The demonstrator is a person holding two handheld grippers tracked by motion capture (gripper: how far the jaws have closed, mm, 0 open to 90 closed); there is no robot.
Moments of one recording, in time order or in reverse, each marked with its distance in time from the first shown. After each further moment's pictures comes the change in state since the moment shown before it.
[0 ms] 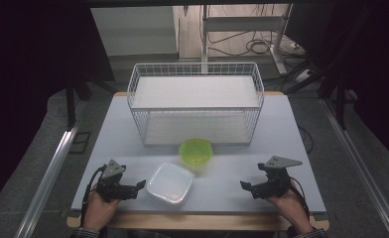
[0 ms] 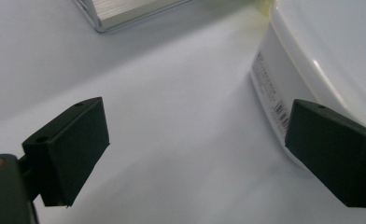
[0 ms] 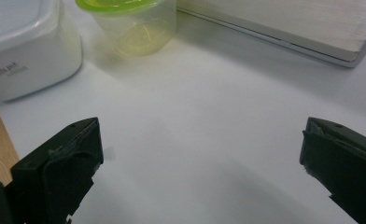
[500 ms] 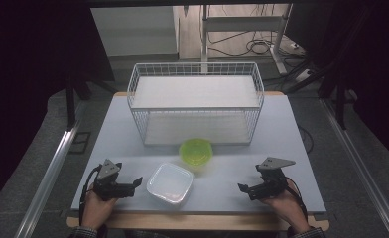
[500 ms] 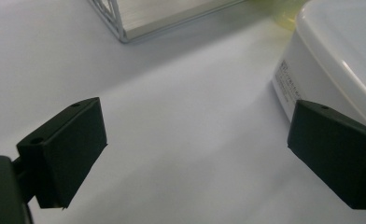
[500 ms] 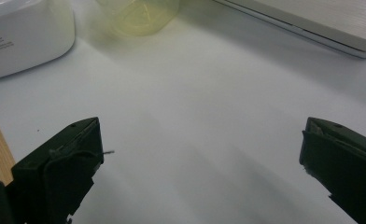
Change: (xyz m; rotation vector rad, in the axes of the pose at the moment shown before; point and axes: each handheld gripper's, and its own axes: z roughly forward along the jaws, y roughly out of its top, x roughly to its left) left arm 0.010 -0.005 -0.001 -0.067 0.020 -0.006; right arm 0.007 0.001 0.008 0.068 -0.021 -0.039
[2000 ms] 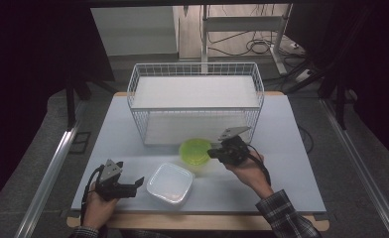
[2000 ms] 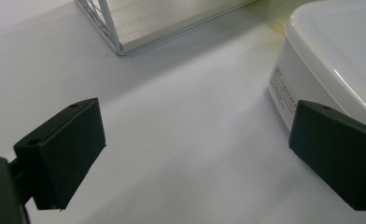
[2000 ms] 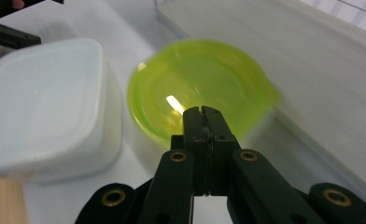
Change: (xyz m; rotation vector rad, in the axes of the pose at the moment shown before) left arm -0.006 0.001 0.003 -0.017 0.017 0.049; right arm 0.033 0.118 0.064 0.038 0.148 -0.139
